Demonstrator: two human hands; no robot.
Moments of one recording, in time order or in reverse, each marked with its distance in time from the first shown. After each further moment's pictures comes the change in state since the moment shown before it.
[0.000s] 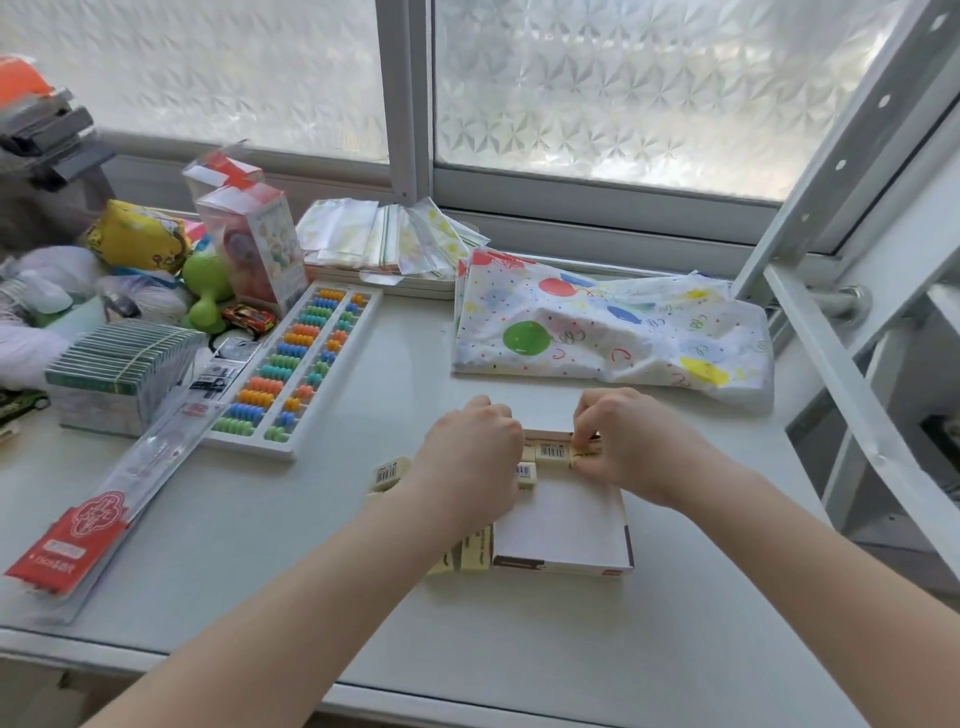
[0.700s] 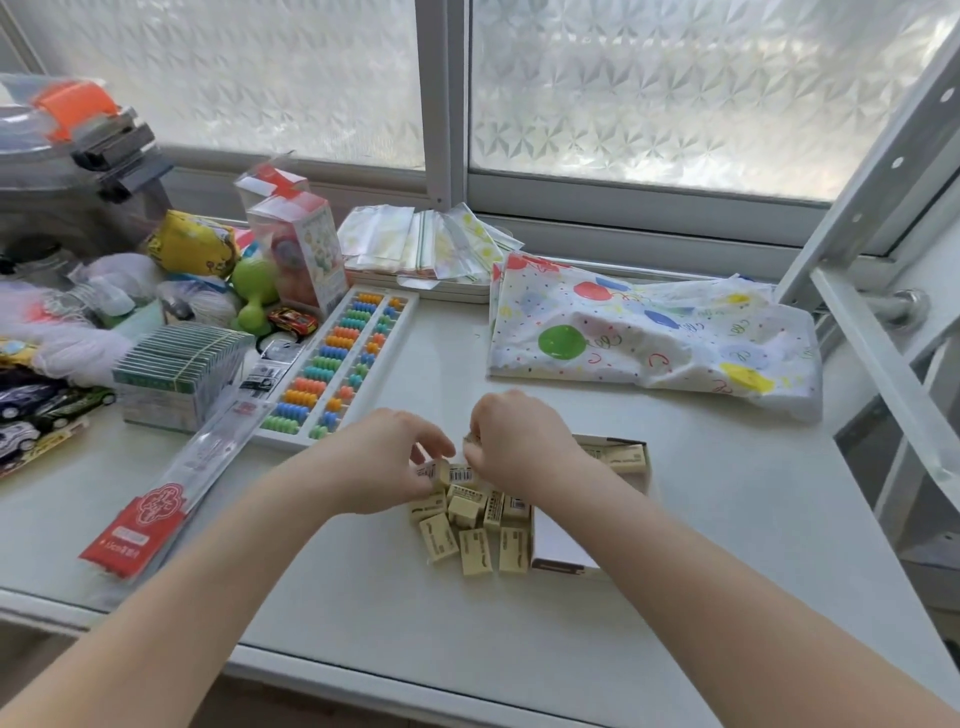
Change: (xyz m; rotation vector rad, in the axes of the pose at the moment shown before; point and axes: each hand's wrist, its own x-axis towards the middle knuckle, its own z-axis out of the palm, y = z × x) left_hand -0.043 -0.081 -0.031 -0.293 -0.237 -0.236; right_hand 0.050 -0.106 0.030 0.075 0.014 -0.016
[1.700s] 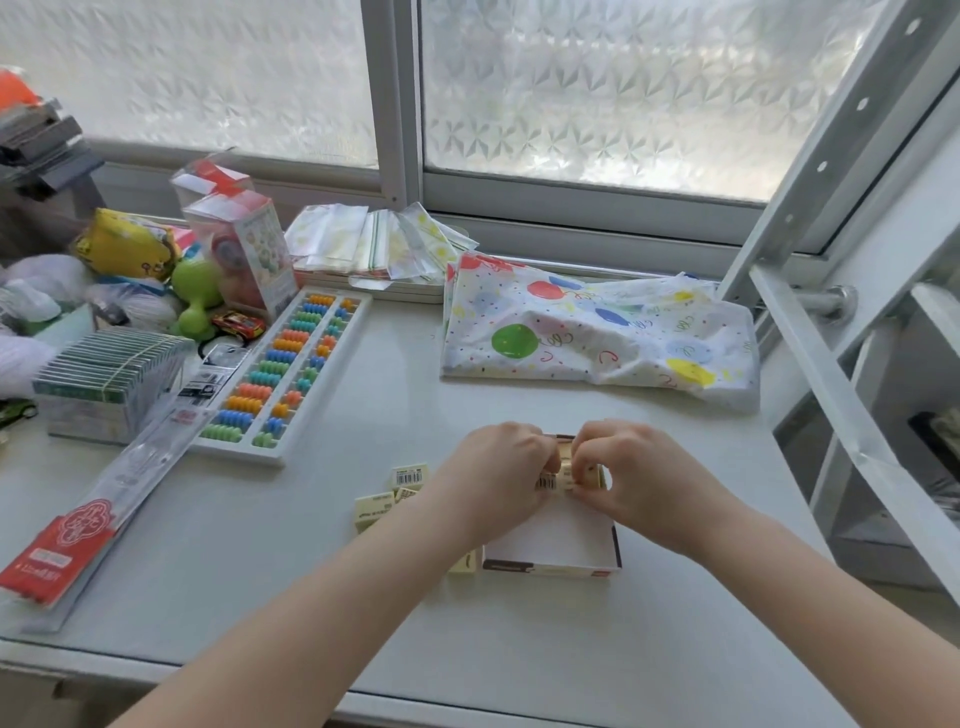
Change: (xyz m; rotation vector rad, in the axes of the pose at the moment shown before) left_hand 0.042 0.097 0.060 0.111 0.187 0.385; right_hand -0.083 0.112 -0.029 0.048 0.106 -0.132
